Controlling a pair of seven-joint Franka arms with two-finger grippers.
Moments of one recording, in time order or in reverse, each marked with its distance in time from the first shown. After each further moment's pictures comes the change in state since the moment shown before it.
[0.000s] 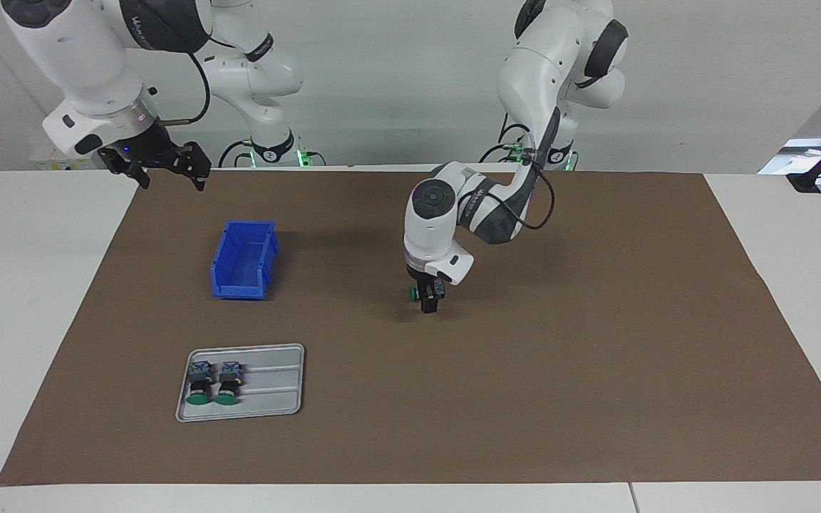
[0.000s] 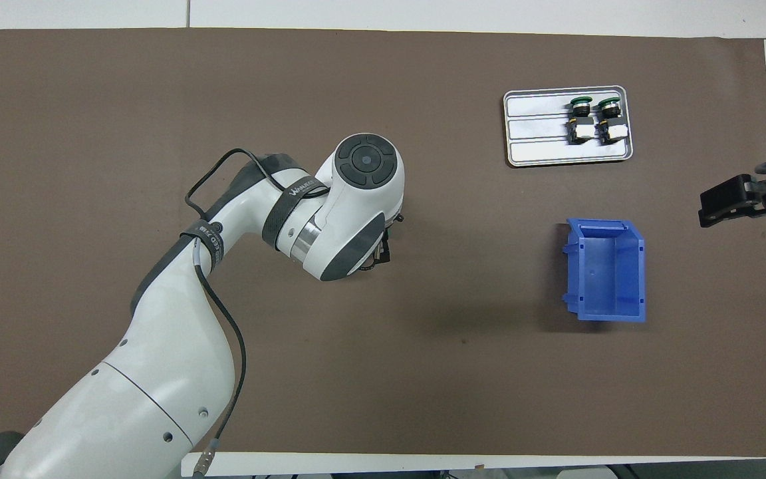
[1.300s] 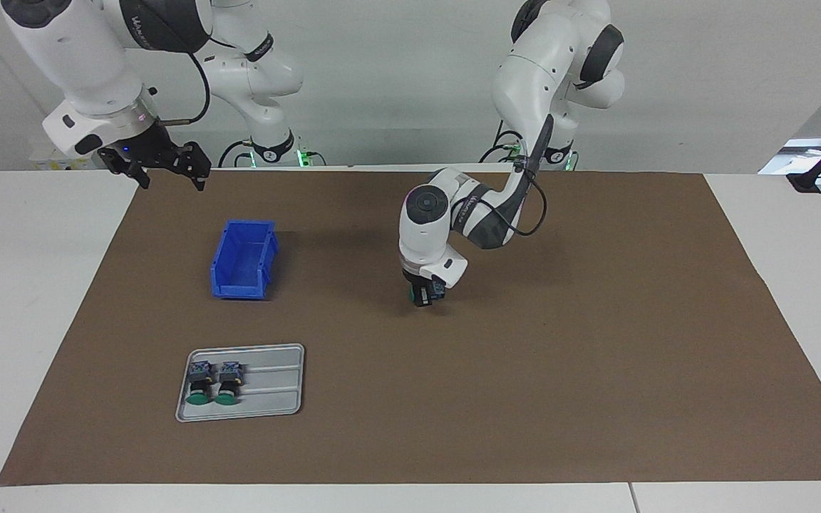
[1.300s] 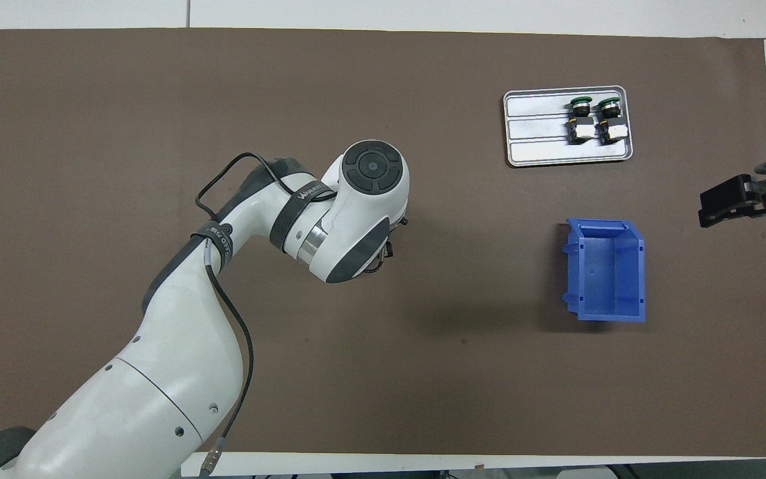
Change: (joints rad) left arm -0.007 0.015 0.001 -0.001 0.002 0.026 -0.007; right arm 0.000 0.000 0.000 0.000 0.000 0.000 0.000
